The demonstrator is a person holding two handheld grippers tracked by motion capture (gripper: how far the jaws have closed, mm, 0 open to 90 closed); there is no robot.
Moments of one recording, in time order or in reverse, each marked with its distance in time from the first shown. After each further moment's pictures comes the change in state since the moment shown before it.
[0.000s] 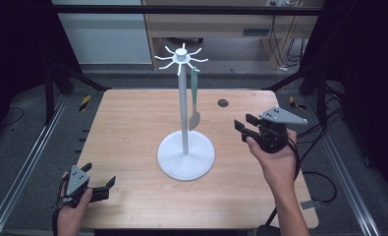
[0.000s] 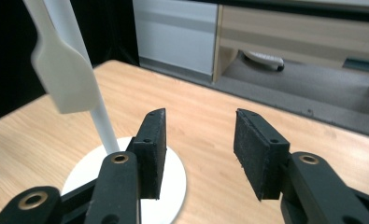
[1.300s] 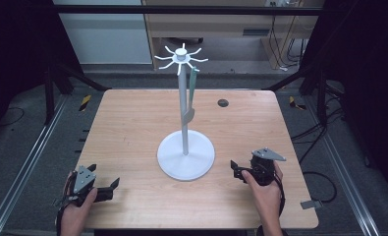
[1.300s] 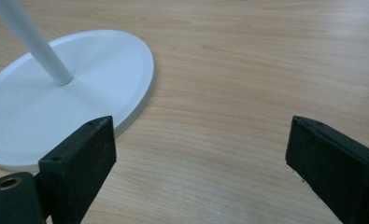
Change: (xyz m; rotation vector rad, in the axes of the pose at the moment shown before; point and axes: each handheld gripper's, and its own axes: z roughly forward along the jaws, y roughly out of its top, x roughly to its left) left arm -0.006 -0.004 0.012 0.057 -0.022 0.018; right arm -0.014 -0.152 0.049 0.193 -0.096 0.166
